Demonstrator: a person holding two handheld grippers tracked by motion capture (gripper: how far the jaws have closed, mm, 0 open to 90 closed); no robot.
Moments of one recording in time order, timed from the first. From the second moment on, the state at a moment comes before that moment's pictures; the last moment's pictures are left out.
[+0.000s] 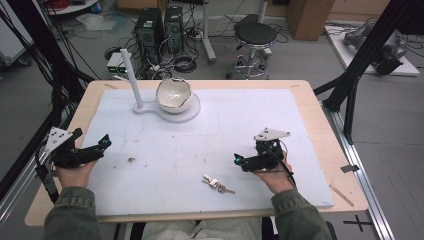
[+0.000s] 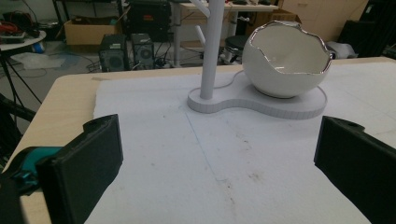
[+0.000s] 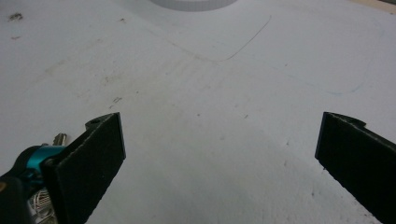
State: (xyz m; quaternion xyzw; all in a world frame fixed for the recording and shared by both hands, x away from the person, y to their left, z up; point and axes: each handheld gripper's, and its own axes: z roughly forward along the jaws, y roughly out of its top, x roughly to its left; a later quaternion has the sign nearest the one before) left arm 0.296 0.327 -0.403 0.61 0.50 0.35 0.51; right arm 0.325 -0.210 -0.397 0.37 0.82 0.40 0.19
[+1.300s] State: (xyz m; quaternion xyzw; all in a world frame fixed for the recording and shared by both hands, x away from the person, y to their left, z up) left arm 0.298 0.327 -0.404 0.61 0.50 0.35 0.50; right arm 0.313 -0.145 -0.412 0.30 0.89 0.34 0.10
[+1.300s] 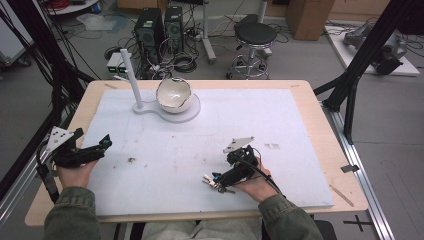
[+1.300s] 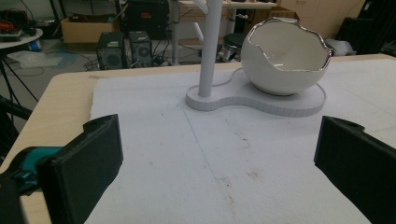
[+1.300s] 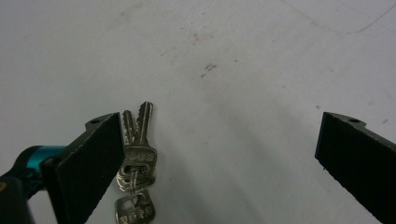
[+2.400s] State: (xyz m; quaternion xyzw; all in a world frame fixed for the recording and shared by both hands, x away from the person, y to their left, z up) left arm 0.300 0.324 -0.406 0.63 0.49 0.34 0.50; right arm 0.298 -0.112 -0.423 0.24 0.93 0.27 0.05
